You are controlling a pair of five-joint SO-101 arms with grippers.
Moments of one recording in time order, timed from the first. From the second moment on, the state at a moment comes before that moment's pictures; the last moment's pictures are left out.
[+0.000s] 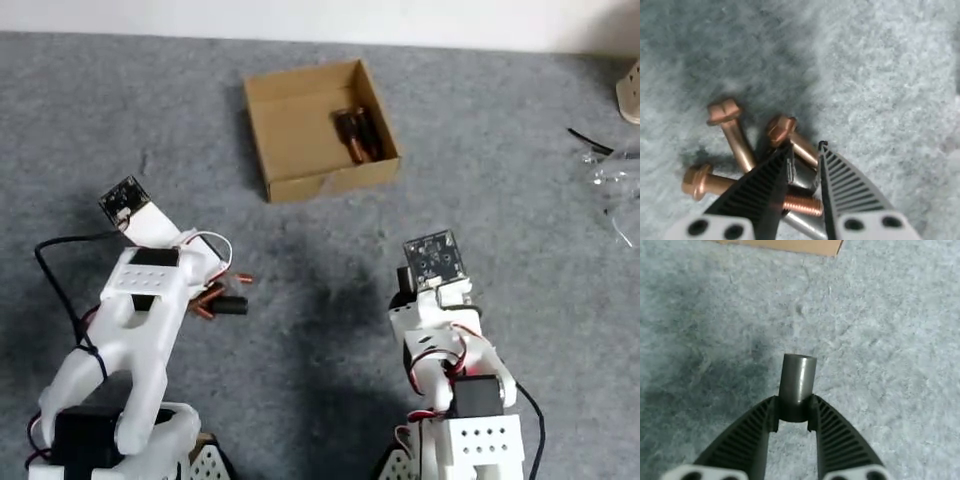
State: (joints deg) left arm -4.1 -19.1 55.0 41.5 49.5; right arm -8.2 -85.7 82.1 54.1 15.6
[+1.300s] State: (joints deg) left arm -4.3 -5.6 41.3 54.9 52.9; right arm -8.8 -85.8 82.7 52.8 15.6
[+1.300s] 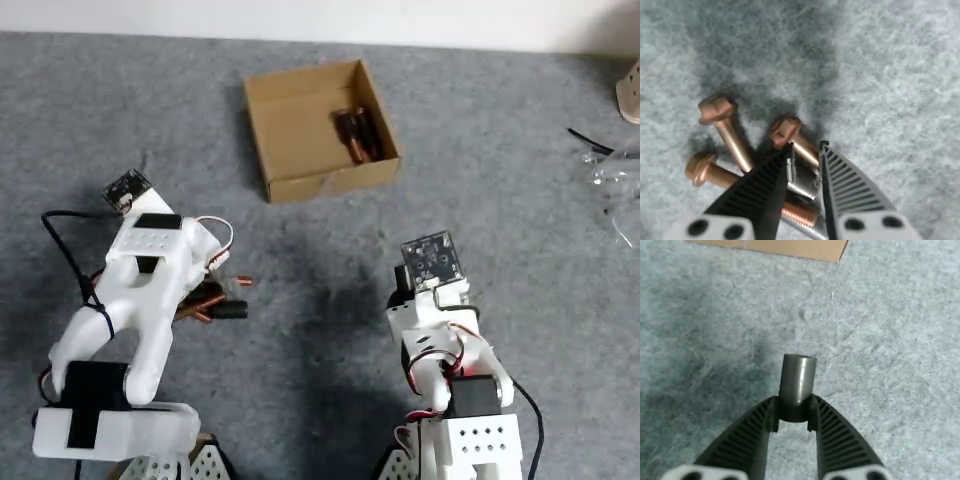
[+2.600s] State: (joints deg) left arm -5.4 -5.1 40.7 59.1 56.2; right arm -8.9 -85.8 82.9 52.8 15.6
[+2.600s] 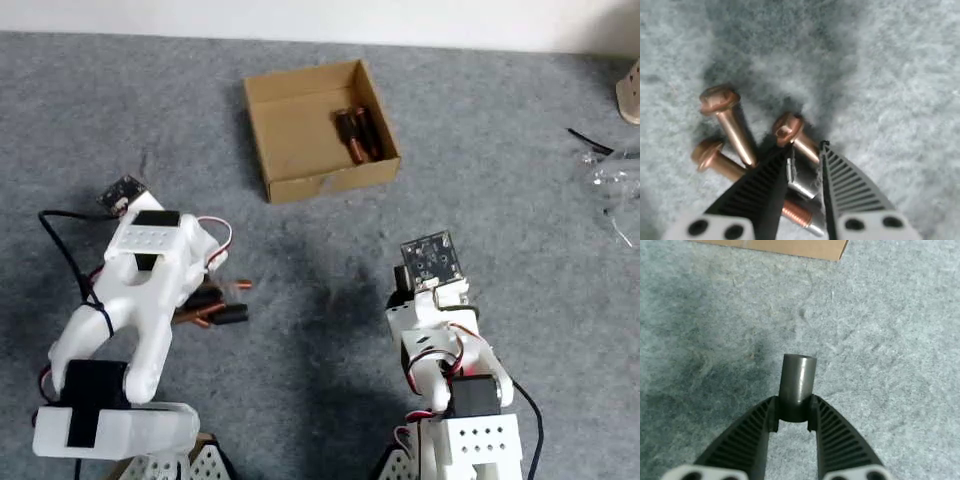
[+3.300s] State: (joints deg) left arm -5.1 -5.1 44.5 51.0 62.2; right arm -8.8 -85.7 84.7 52.8 15.6
